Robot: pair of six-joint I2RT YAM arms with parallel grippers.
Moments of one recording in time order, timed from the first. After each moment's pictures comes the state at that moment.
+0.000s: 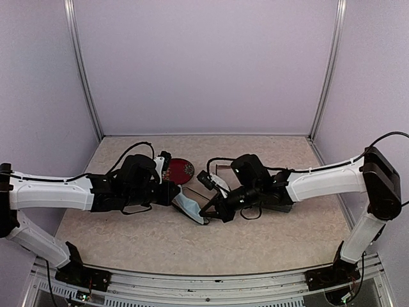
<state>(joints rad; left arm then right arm) -0.92 1.37 0.80 -0.02 -0.15 -0.55 0.95 1.69 0.99 0.05 -0.53 0.15</state>
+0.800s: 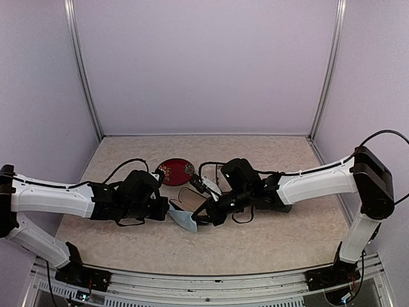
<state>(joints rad) -0.96 1.35 0.71 -0.16 -0.24 -0.62 1.00 1.76 1.04 0.07 -0.49 0.25</state>
